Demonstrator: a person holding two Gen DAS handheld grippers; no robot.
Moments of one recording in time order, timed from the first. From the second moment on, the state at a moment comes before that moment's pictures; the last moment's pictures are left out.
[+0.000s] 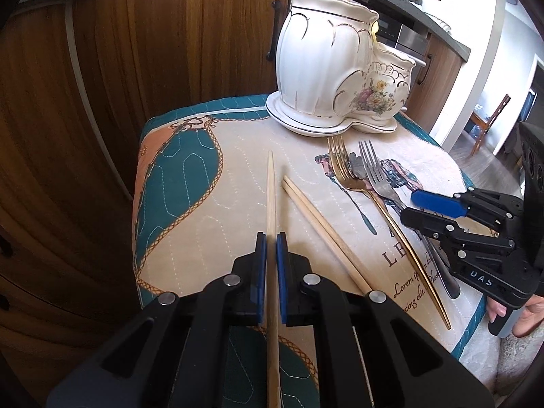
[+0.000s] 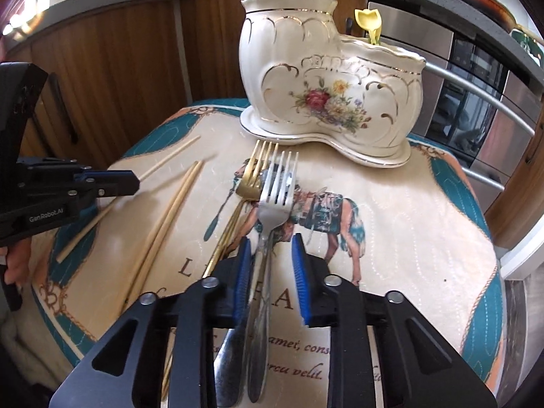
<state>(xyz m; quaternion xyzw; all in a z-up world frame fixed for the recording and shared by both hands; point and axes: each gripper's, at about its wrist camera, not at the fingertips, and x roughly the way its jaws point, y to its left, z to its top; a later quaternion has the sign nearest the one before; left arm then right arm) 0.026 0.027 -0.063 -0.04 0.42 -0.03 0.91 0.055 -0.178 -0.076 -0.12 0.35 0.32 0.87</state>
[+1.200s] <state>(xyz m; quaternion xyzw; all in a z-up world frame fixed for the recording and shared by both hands) 0.014 0.034 -0.037 -0.06 0.36 -0.05 0.93 0.047 -0.238 -0.016 -0.03 0.24 0.34 0.91</state>
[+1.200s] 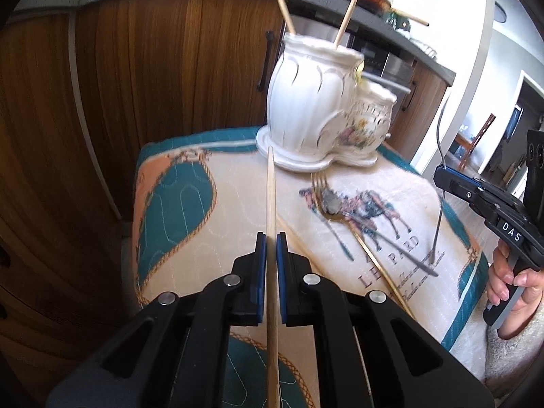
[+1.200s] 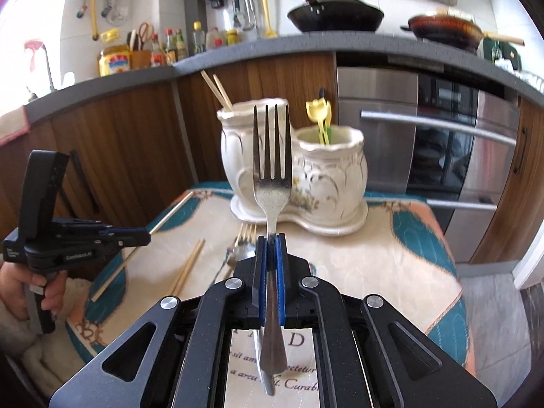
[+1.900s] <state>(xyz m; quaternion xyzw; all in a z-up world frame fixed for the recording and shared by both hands) 0.037 0.044 0.062 -0.10 0.15 -0.11 0.98 0.076 -0.242 0.061 0.04 0.09 0.29 0.95</state>
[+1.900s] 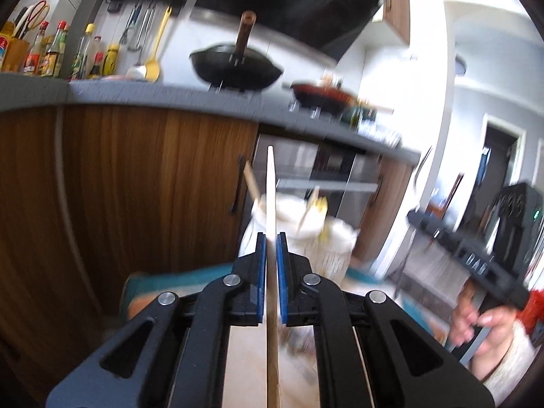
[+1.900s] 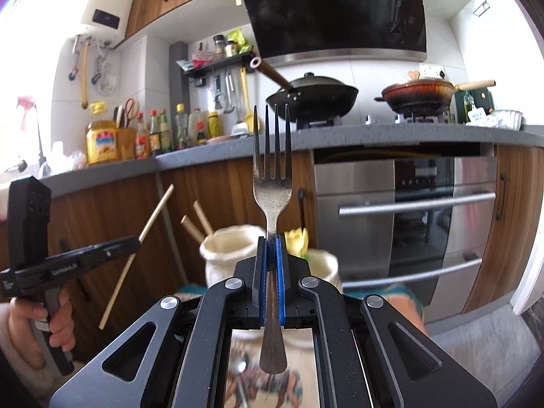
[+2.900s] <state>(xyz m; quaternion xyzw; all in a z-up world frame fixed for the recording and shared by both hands) 0.154 0.020 0.085 -0.10 0.02 -0.14 0.98 0.172 -0.219 0.056 0.09 0.10 0.29 0.95</state>
